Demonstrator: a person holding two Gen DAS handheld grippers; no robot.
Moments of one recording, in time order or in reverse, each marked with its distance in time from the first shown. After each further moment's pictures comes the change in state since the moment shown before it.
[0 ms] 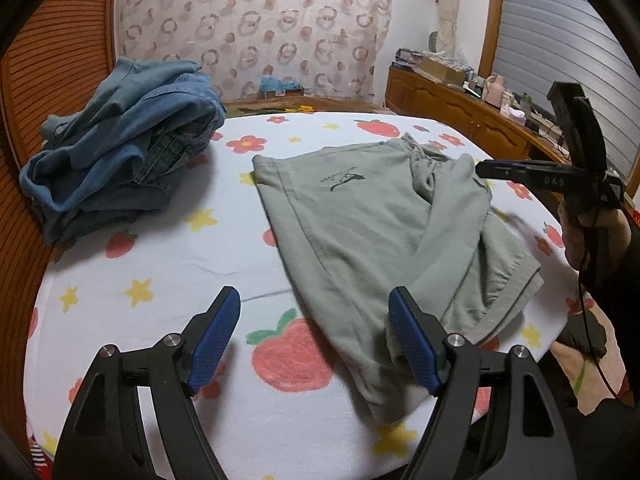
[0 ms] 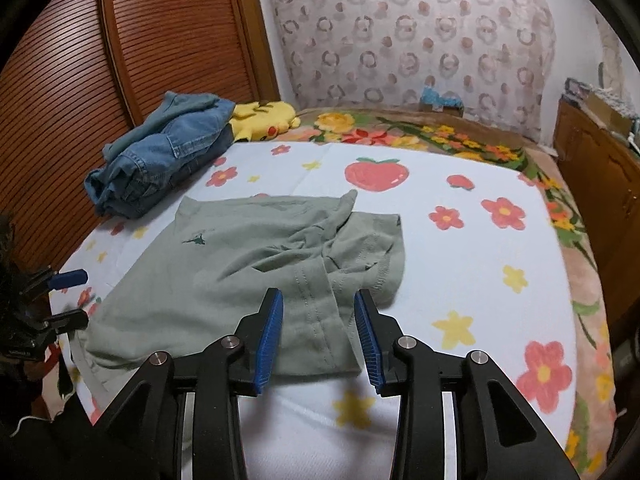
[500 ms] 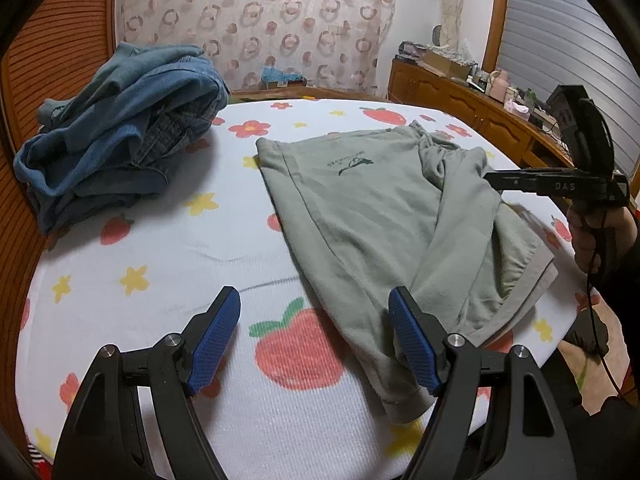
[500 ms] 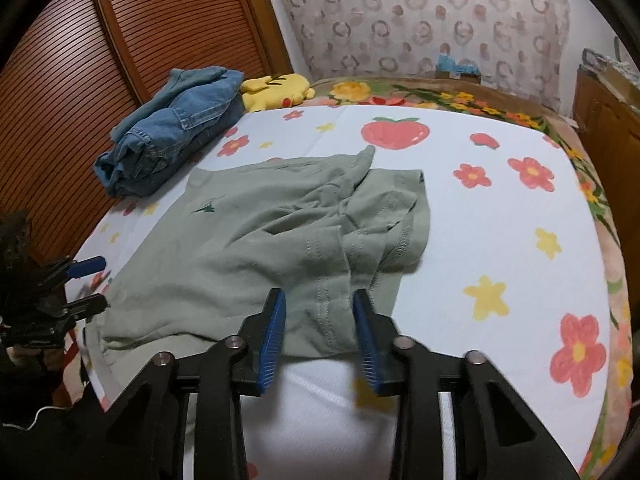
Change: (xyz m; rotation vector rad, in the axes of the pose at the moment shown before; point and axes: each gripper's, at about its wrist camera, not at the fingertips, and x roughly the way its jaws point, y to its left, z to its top) left arm 0.014 0.004 -0.006 -0.006 0.032 0.002; right arm 0.020 -0.010 -0.002 0.037 0.099 0.094
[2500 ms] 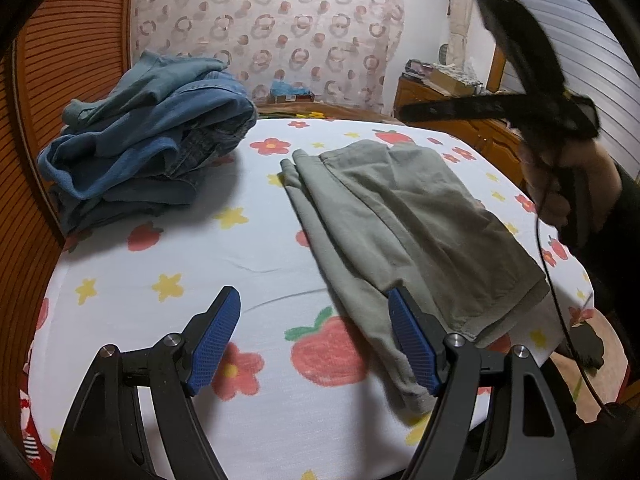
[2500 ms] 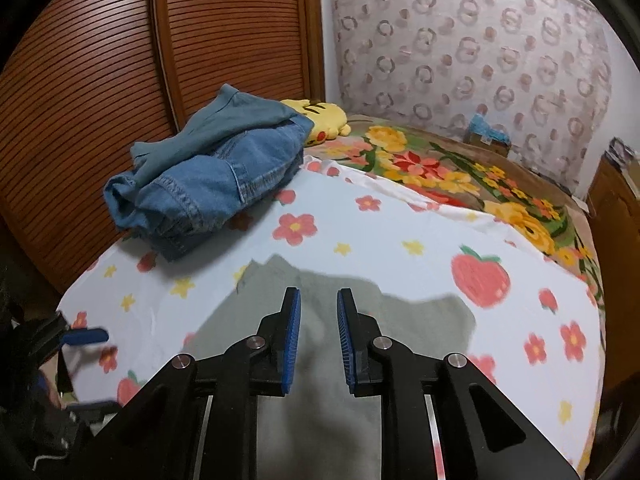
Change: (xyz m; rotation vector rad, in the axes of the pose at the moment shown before) left arm -0.018 0.021 0.003 -0.035 -0.060 -0.006; right arm 0.064 0.097 0.086 -0.211 -0.079 -0.073
